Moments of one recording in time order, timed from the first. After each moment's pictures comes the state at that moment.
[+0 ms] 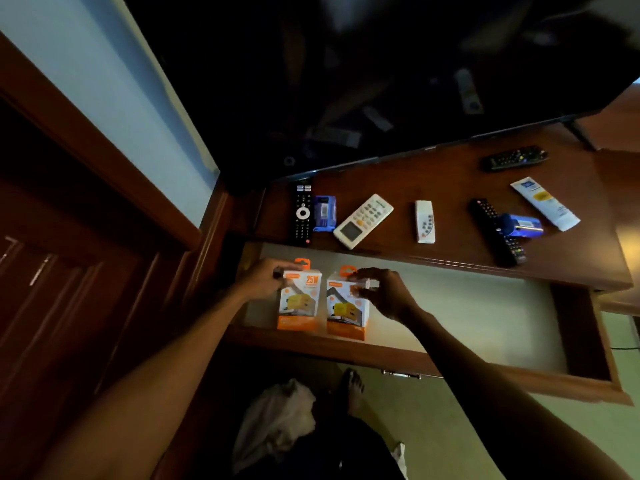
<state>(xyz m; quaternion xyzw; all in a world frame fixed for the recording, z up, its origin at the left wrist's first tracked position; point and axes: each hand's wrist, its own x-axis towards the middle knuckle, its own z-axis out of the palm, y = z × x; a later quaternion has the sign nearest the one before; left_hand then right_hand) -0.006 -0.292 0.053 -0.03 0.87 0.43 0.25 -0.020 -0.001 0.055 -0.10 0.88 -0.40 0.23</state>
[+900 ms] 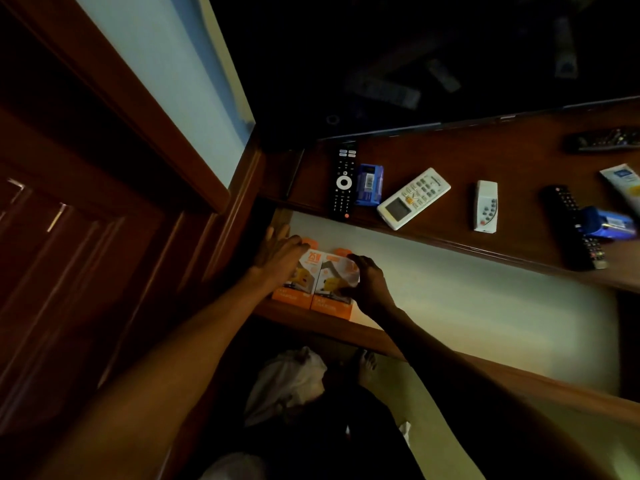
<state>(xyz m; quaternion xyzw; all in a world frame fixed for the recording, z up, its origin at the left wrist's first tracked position) 0.006 -0.312 0.026 0.09 0.97 -0.05 0.23 0.003 -0.098 -0.011 -0.07 0.88 -0.39 0.27</state>
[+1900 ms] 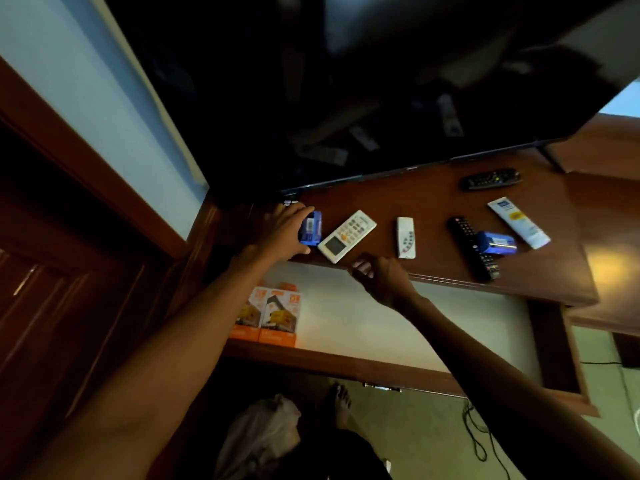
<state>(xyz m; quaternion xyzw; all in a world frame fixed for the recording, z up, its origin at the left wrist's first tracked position) -0.096 -0.234 0.116 0.04 0.99 0.13 0.10 -0.054 0.011 0.118 -0.12 0.93 -0.29 0.17</state>
